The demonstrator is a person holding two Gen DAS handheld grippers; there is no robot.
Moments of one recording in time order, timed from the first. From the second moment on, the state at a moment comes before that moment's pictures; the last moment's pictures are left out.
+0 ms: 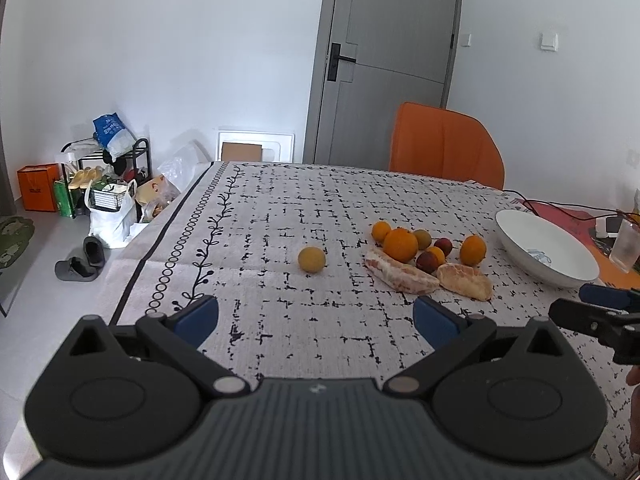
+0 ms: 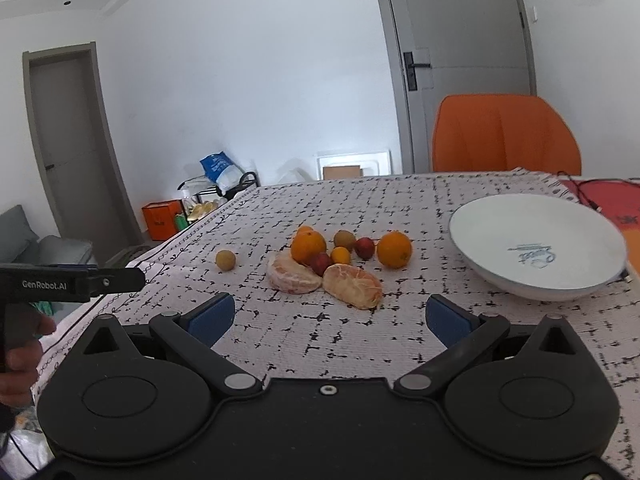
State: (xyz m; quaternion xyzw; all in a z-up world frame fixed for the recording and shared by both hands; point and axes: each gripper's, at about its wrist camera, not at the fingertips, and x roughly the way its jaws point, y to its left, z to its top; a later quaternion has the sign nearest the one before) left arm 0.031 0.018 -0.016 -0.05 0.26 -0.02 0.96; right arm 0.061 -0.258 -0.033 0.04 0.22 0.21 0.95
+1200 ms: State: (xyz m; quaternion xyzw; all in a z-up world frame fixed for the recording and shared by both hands) left arm 0.131 0.016 -0.039 -0.06 0.29 -0.02 0.95; right arm 0.173 -0.248 -0.047 0.04 0.27 0.26 0.93
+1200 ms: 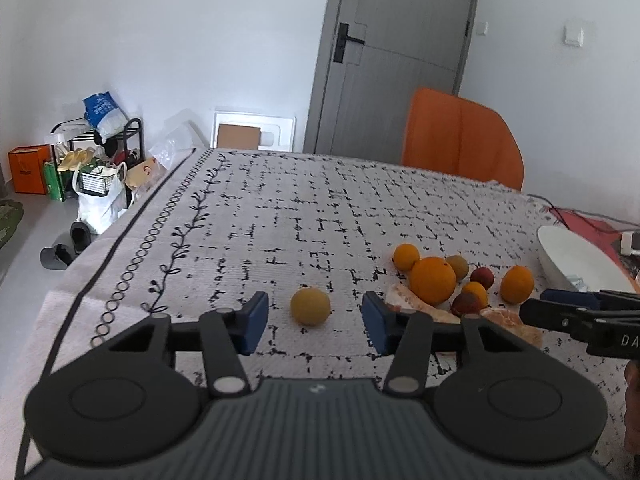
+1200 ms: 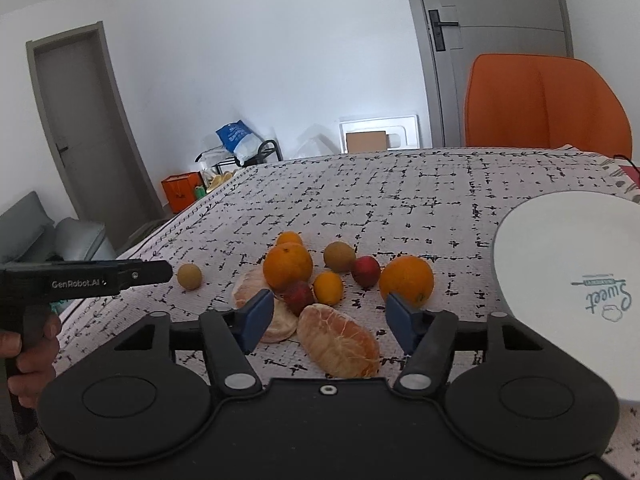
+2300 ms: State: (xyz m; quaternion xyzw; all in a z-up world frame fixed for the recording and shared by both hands) left arm 0.126 0.006 -0.060 -0.06 0.32 -0.03 0.95; right arm 0.151 -0.246 -0.065 0.02 0.30 0.27 0.91
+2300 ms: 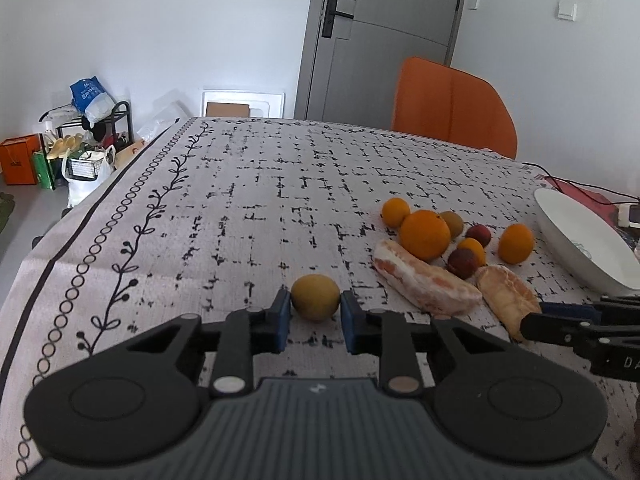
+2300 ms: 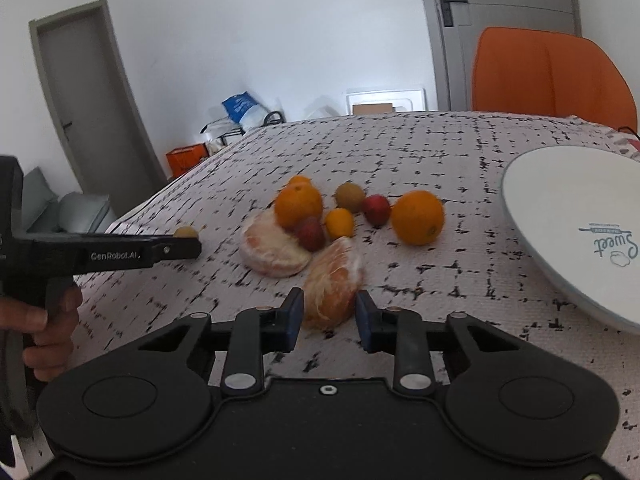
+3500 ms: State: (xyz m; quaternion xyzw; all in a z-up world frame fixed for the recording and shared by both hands) left arm 0.114 0.005 -0.056 -0.08 0.30 -0.04 0.95; right arm 0.157 -0.226 -0.062 -0.03 0.29 0.23 0.93
